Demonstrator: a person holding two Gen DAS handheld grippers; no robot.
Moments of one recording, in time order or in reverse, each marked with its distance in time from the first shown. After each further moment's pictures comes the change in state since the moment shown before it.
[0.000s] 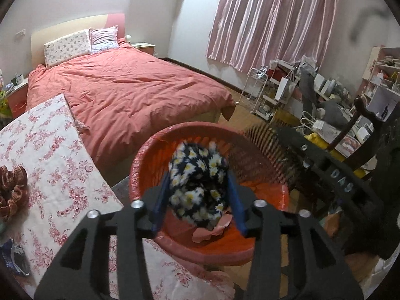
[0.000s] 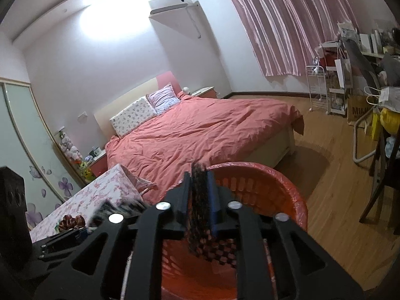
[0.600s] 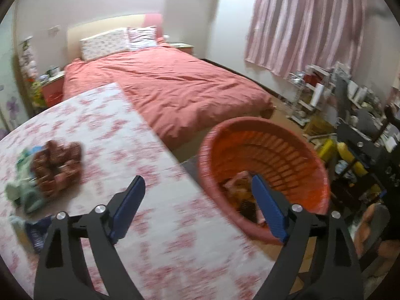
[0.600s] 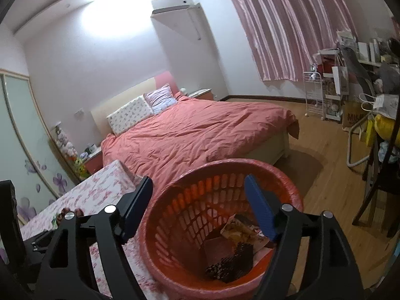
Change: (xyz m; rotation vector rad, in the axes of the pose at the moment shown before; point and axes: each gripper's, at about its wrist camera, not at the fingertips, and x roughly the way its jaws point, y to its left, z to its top) left arm -0.045 0.062 -0.028 -0.082 -0.017 0.226; right arm -0.012 0.021 -0.009 -0.053 -0.005 -0.022
